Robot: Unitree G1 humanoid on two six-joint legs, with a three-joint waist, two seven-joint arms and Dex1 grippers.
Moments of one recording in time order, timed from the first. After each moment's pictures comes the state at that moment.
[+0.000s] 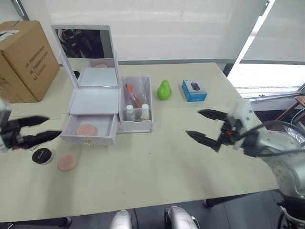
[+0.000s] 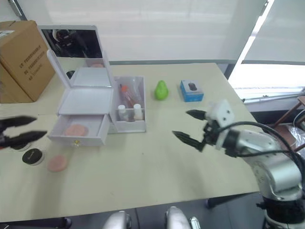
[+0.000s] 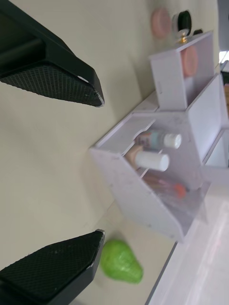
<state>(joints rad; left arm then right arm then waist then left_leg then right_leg) 0.03 1.11 0.64 0.17 -0.52 0.51 -1.32 -0.13 -0.76 -0.28 -0.51 0.60 0.59 0.82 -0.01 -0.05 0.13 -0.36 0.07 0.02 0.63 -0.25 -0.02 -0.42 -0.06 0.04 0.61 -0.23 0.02</state>
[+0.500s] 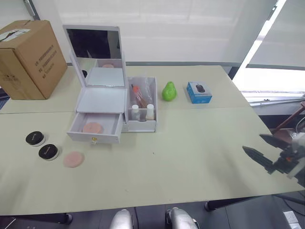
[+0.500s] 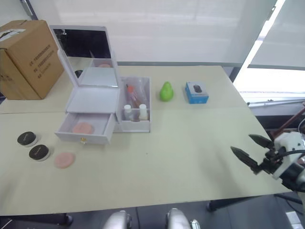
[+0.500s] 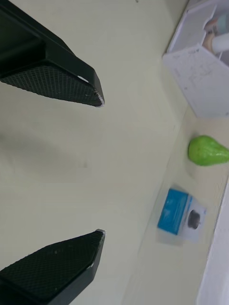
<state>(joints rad) 0.35 1.05 1.01 0.66 -0.35 0.06 -1.15 0.21 -0.75 -0.61 -0.15 0.56 0.33 0.97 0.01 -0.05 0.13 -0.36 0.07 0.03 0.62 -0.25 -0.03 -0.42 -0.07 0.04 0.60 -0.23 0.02</state>
